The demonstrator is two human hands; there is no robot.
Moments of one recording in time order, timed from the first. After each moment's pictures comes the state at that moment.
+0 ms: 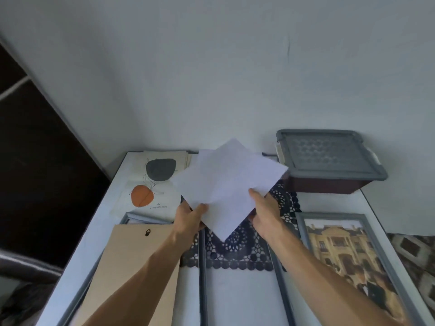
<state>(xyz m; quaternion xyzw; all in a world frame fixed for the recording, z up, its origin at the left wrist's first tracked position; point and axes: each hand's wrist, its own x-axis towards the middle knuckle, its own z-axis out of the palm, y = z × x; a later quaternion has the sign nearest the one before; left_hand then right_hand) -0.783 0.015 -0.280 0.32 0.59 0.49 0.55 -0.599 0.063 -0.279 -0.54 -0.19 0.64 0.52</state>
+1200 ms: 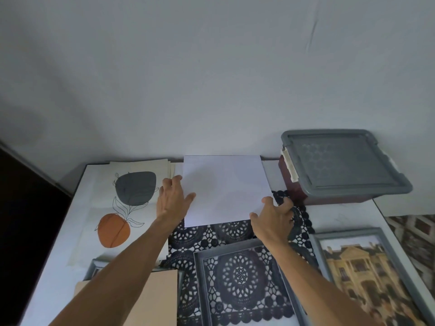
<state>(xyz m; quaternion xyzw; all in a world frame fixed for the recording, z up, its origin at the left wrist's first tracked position) -0.842 0.202 -0.345 0.61 0.75 0.15 0.22 -0.605 0.148 -0.342 -0.84 -0.51 0.18 0.09</state>
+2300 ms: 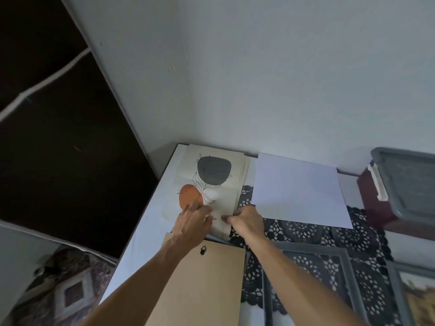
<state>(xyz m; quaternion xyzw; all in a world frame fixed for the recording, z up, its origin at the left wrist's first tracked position) -0.965 0.064 -0.343 0.63 0.75 0.11 0.19 -0.807 0.118 -0.336 -0.66 -0.58 0.46 0.12</state>
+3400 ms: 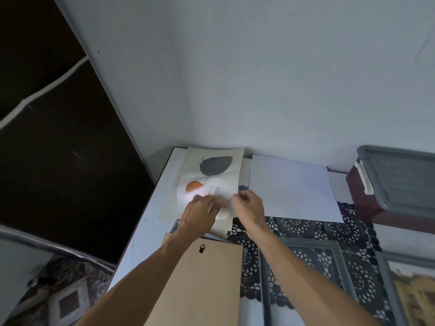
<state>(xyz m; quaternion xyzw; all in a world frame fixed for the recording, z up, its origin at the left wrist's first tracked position) -0.949 0.076 -0.312 0.61 0.73 0.20 0.24 -0.805 0.114 -0.302 -0.64 -0.50 0.49 0.32</state>
